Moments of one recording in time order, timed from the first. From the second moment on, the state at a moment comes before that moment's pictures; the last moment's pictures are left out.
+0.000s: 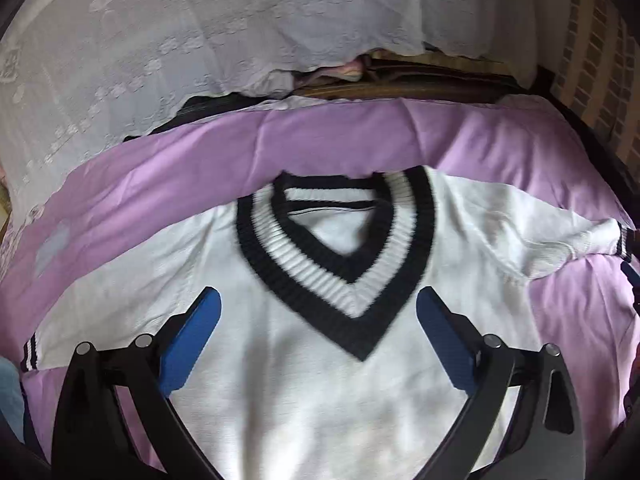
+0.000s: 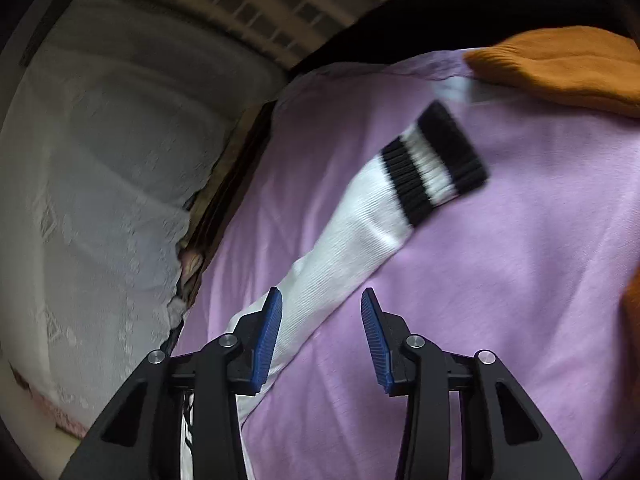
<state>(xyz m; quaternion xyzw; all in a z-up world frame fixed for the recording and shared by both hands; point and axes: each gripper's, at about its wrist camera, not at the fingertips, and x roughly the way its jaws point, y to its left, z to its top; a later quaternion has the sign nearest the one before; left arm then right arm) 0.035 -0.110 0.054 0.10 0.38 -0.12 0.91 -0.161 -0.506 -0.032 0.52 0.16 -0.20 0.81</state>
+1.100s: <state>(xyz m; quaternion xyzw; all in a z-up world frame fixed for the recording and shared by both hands) 0.065 -0.199 -0.035 0.08 0.43 -0.10 0.90 -0.145 -0.572 -0.071 0.60 0.05 -0.26 0.76</state>
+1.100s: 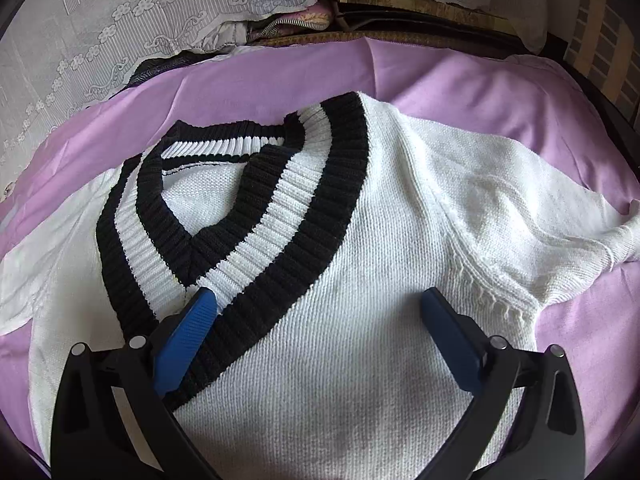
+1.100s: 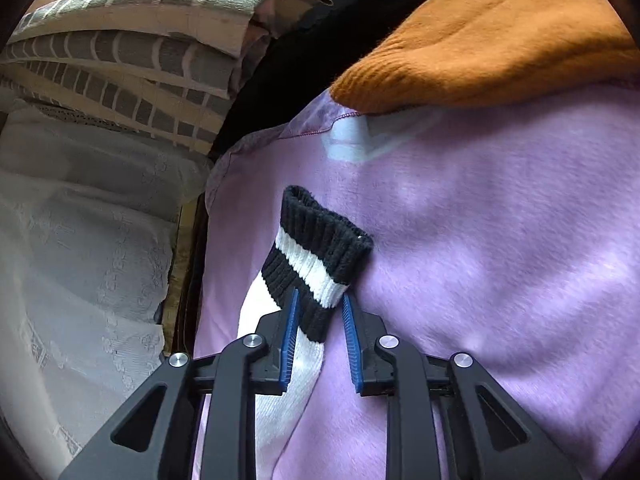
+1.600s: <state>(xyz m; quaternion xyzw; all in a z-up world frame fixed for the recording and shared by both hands) 0.066 -0.196 -0.034 0.07 0.43 -0.10 0.90 -0.178 -0.546 -0.051 0.54 0.07 -0.31 0.78</state>
